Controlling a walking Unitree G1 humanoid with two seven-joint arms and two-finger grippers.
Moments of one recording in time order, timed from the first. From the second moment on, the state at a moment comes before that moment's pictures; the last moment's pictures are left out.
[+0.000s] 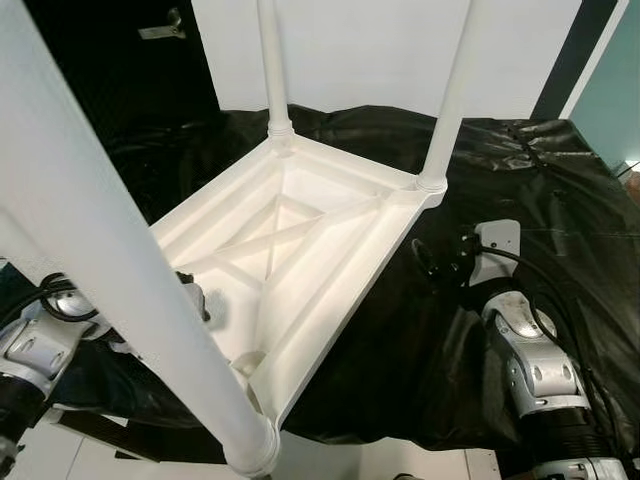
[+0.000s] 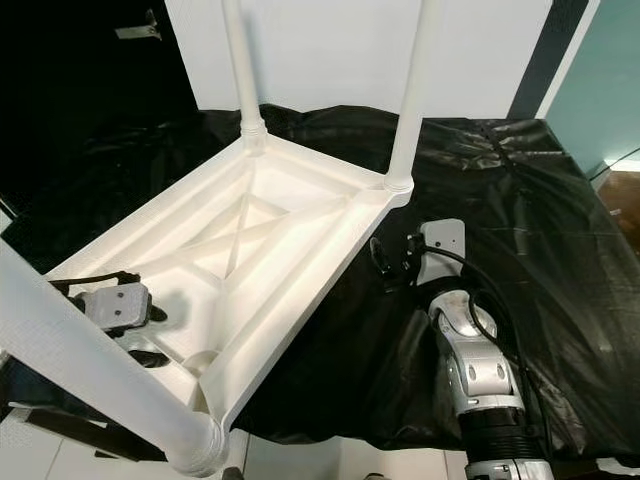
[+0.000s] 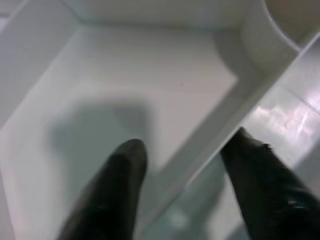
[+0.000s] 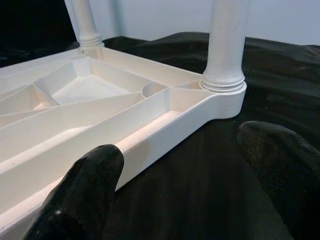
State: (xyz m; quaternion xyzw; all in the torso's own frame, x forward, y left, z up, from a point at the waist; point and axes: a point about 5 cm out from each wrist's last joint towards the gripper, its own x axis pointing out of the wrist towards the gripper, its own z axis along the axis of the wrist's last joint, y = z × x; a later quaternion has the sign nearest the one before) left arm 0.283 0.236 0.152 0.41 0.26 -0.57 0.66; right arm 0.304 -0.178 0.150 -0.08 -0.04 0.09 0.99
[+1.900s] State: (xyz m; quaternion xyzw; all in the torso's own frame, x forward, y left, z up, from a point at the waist) left arm 0.301 0.215 0.138 0.46 0.31 -0.55 0.63; right arm 0.300 -0.157 0.164 -0.07 -0.06 0.13 0.99
